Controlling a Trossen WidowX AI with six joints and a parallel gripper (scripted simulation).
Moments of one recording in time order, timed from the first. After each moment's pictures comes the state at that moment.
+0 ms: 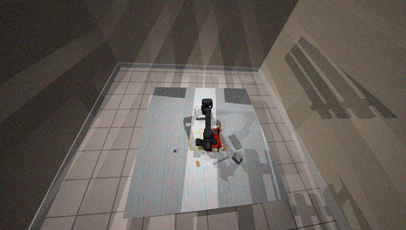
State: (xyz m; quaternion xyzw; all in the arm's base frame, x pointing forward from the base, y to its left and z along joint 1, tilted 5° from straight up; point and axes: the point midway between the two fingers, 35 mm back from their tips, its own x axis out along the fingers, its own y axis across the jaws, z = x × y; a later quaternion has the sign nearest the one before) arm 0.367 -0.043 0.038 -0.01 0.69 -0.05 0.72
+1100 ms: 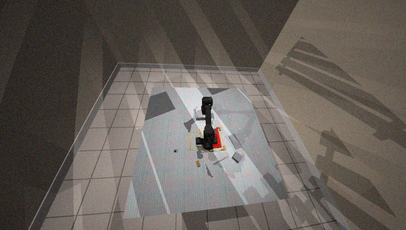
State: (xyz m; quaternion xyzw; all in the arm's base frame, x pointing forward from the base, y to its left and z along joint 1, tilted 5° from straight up) arm 0.365 -0.041 0.059 -0.02 0.69 -0.04 0.72
